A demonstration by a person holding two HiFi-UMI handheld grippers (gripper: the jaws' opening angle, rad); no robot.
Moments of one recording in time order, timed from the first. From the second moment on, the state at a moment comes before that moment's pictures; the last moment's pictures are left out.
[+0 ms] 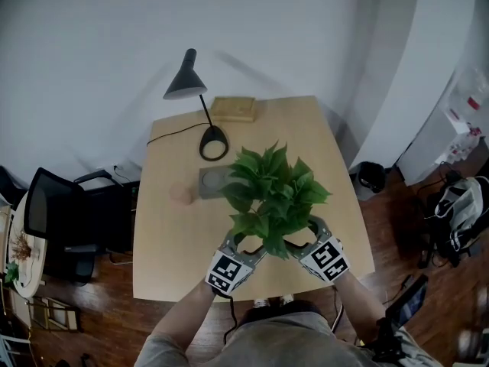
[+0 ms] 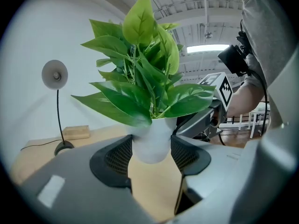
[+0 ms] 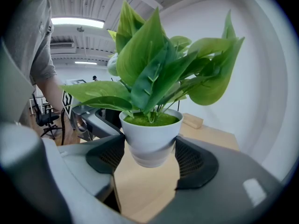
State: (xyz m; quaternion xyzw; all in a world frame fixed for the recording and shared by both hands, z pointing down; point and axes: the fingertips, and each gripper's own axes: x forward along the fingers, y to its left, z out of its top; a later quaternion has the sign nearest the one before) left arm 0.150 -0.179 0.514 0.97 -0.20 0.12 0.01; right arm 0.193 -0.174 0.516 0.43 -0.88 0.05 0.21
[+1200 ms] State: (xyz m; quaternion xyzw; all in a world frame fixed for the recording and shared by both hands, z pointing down) left arm 0.294 -0.262 0.625 0.96 -0.18 0.19 0.05; right arm 0.333 -0.257 0.626 0.42 -0.87 0.12 0.24
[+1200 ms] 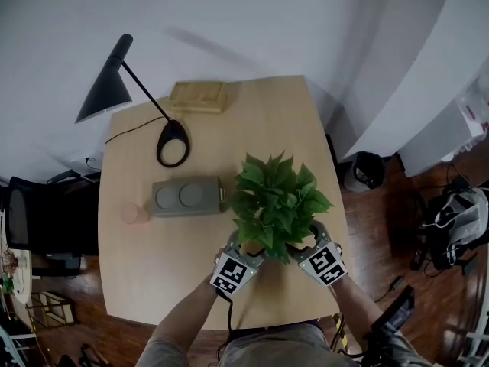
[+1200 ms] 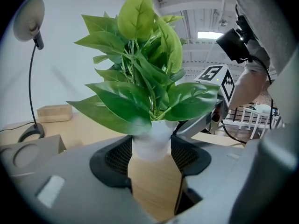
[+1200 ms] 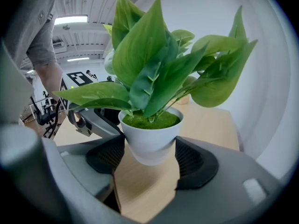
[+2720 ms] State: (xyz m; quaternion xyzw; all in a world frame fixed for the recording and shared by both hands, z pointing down) left arm 0.280 -0.259 0.667 0.94 -0.27 0.21 0.04; right arm 0.359 -0.244 0.680 0.43 -0.85 0.12 0.28
